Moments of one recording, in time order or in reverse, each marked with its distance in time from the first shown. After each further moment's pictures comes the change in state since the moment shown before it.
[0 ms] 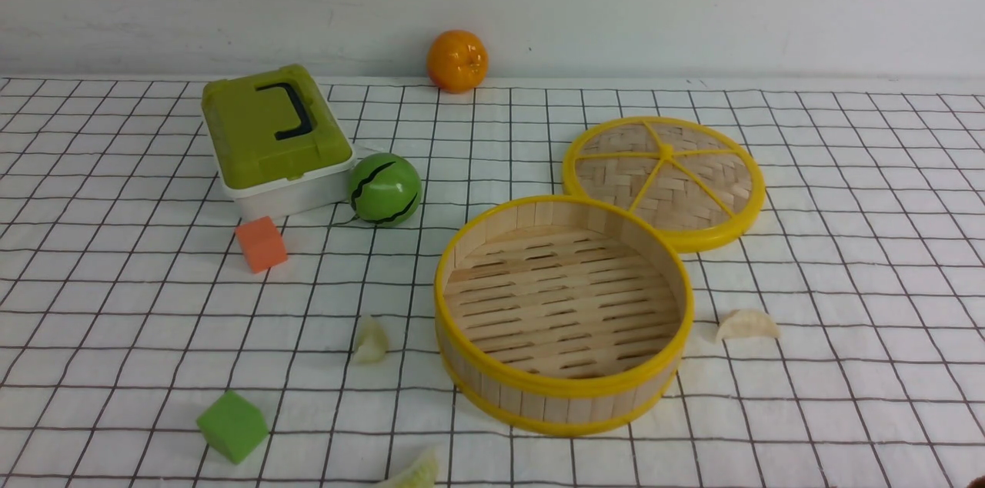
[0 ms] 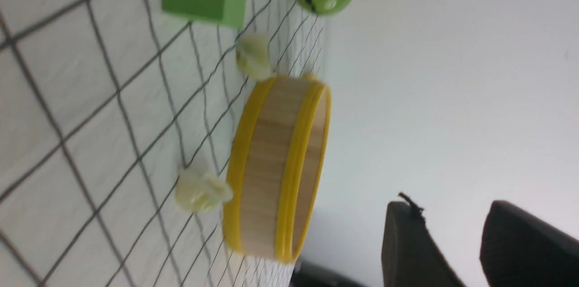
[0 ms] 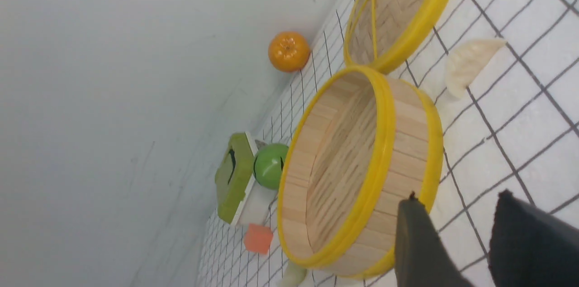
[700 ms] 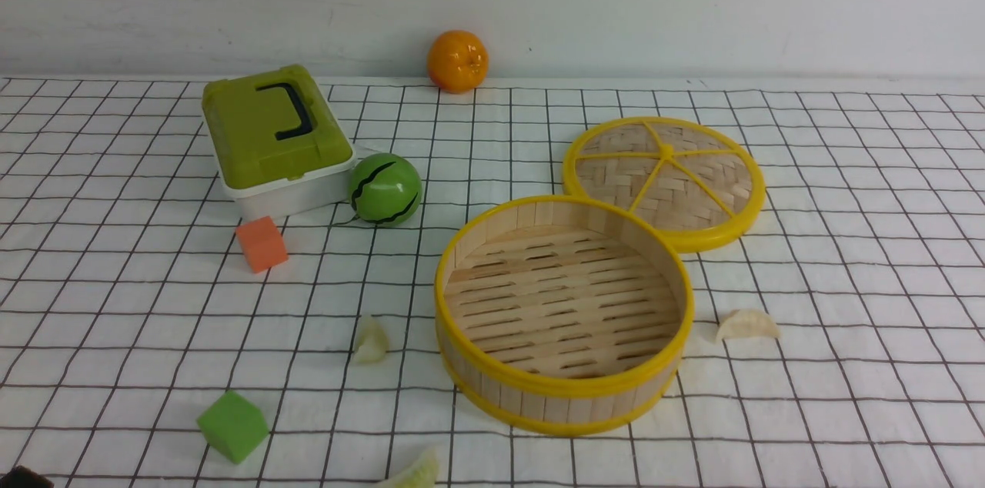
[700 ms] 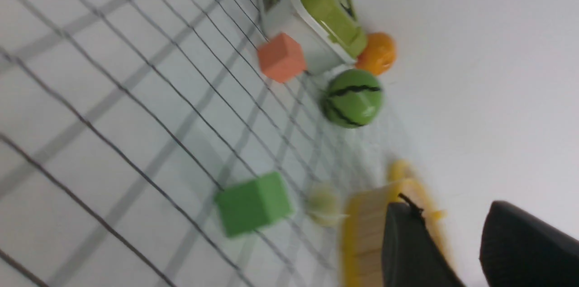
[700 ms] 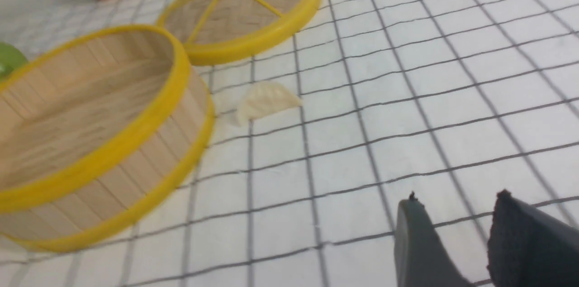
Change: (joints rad) right arm 0.000 0.000 -0.001 -0.676 -0.029 -0.048; left arm 0.000 0.000 0.003 0.466 -0.212 0.092
